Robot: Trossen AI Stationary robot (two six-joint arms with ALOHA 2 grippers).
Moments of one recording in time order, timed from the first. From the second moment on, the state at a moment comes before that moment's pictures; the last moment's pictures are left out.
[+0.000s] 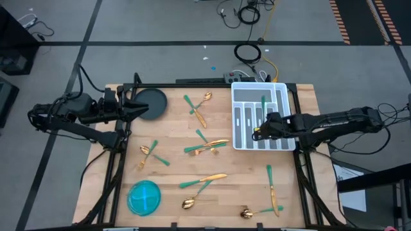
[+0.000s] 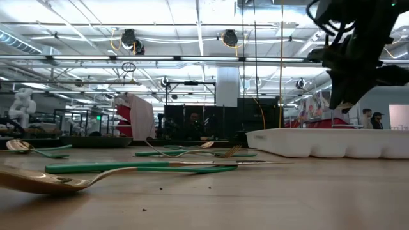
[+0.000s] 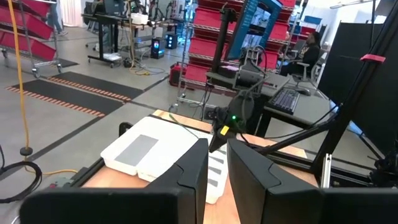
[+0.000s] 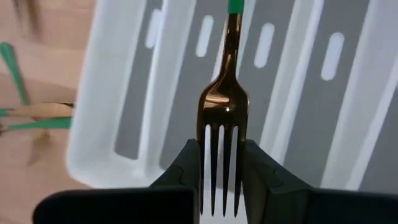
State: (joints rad) left arm -0.18 0.67 1.09 -0.51 -0.38 -0.20; right arm 0.01 1.03 0.71 -0.94 0.28 1.39
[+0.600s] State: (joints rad) left arm -0.18 0.67 1.09 -0.51 -0.38 -0.20; right arm -0.08 1.11 0.65 -0.83 0.20 1.23
